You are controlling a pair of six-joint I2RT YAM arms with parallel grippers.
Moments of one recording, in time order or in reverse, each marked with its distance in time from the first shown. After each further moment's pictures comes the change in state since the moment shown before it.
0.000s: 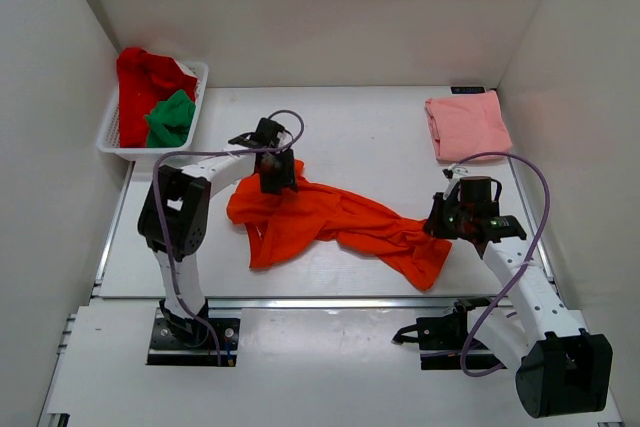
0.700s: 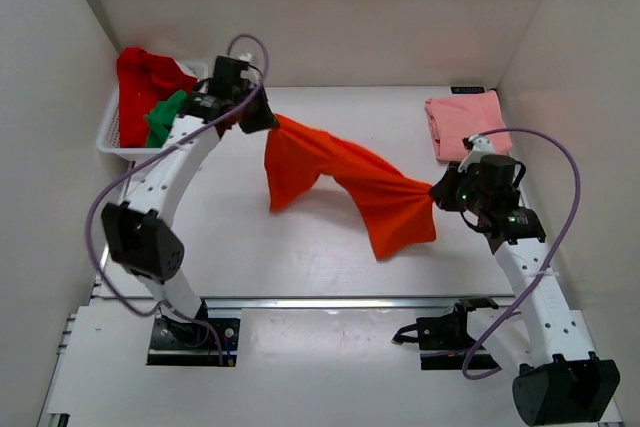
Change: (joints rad) left arm 0.063 -0.138 0.402 -0.242 0.012 -0.014; right arm -0.029 -0.037 0.150 0.042 -0.010 0.026
